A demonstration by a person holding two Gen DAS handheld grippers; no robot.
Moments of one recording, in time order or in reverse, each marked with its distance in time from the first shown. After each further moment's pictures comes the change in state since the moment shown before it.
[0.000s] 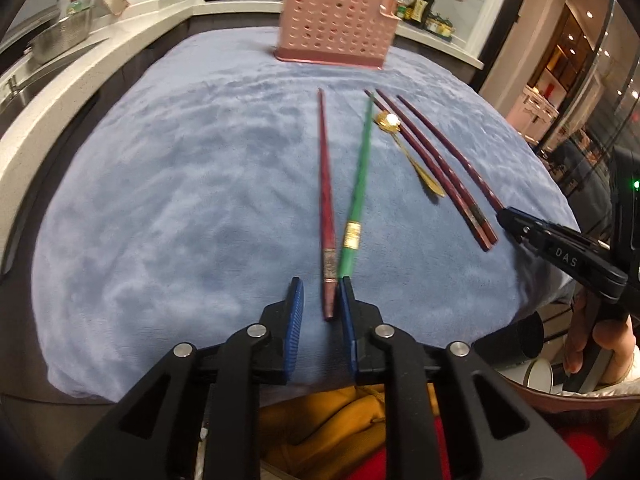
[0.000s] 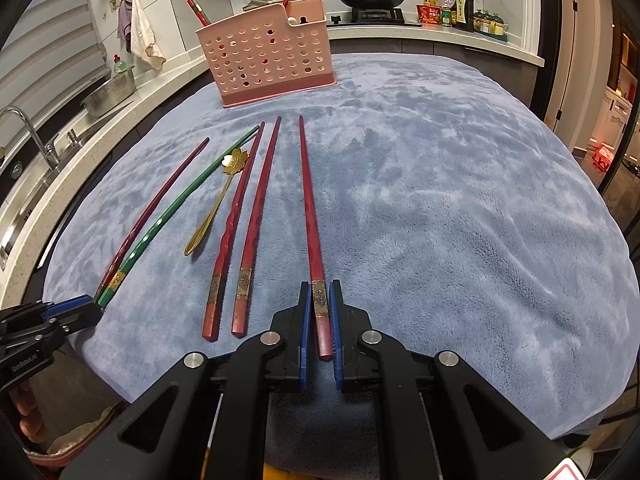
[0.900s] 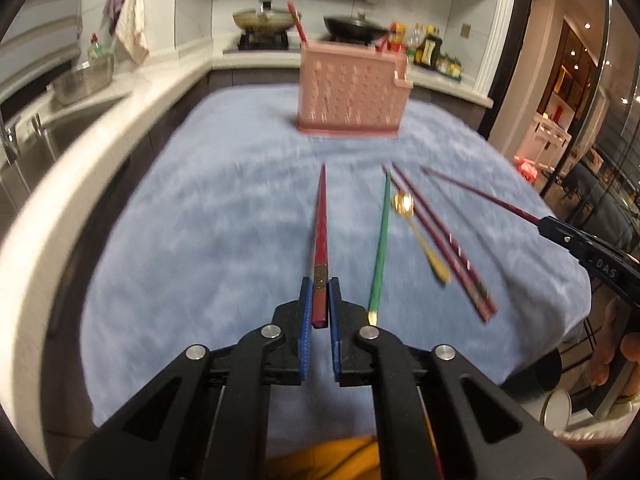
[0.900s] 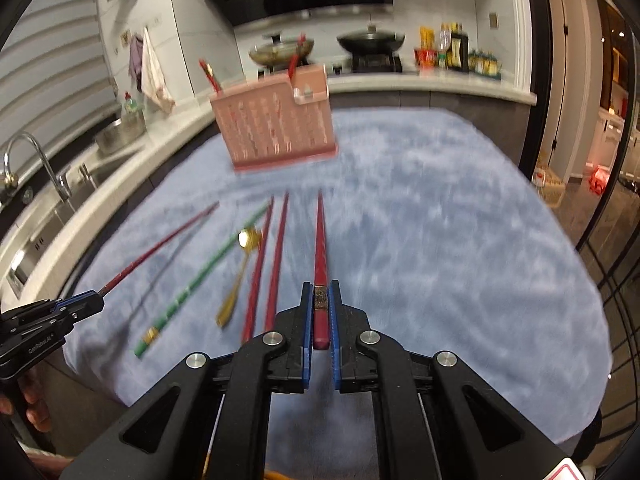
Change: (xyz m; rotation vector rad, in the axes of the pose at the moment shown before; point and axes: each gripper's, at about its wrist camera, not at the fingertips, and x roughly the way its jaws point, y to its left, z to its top) left arm -0.039 0.001 0.046 0.025 -0.183 0.079; right arm -0.055 -0.001 0.039 -0.003 -0.177 0.010
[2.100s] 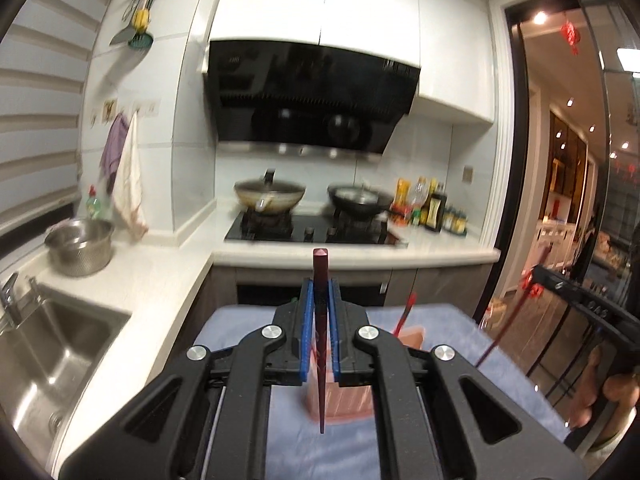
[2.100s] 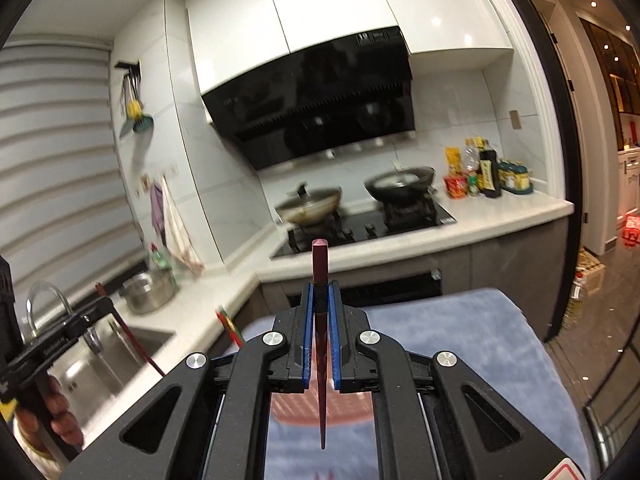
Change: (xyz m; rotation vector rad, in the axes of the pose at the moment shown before) left arm -0.040 0.005 0.277 0.024 -0.521 0.011; right arm 0.005 -0.001 0.259 0.081 -0.423 0.167
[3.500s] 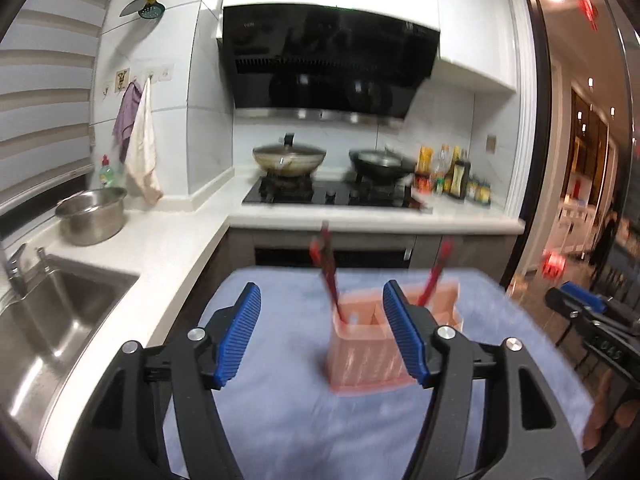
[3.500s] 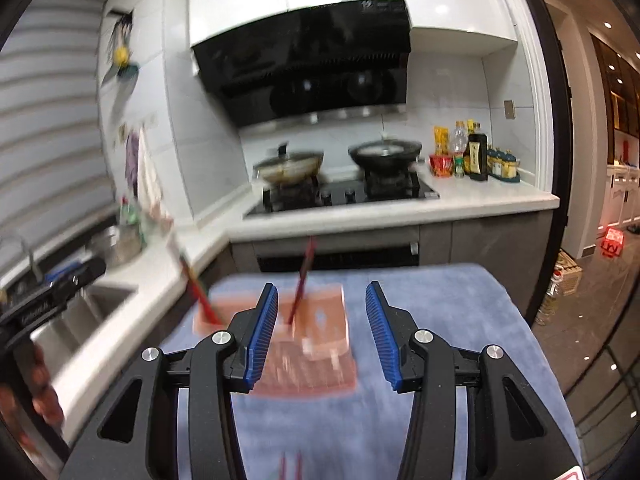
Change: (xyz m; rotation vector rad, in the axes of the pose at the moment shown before) left arm 0.024 0.005 -0.077 0.009 0.135 0.096; right arm 0.022 0.008 -0.068 -0.122 0.141 -0.132
